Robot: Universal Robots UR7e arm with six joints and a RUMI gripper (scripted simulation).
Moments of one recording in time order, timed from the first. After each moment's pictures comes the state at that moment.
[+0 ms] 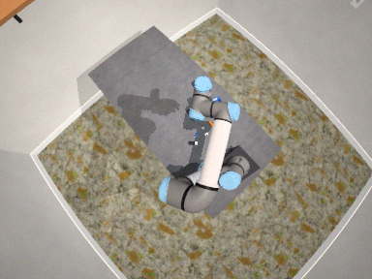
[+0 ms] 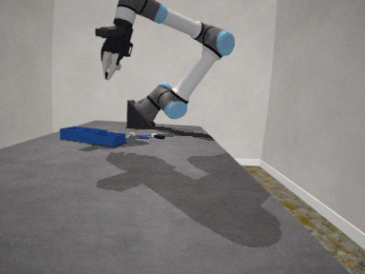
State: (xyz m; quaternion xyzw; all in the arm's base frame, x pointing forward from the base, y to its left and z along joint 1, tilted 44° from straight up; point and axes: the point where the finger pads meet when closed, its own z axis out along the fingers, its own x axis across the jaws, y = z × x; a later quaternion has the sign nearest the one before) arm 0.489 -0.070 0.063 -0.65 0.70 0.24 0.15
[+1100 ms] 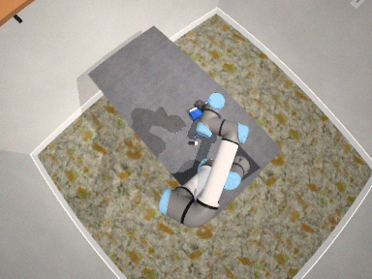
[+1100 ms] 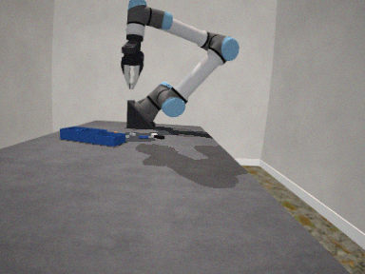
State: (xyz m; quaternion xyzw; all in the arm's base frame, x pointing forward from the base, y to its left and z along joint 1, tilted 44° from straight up) arm 0.378 -0.022 0.093 -0.72 0.59 0.29 0.23
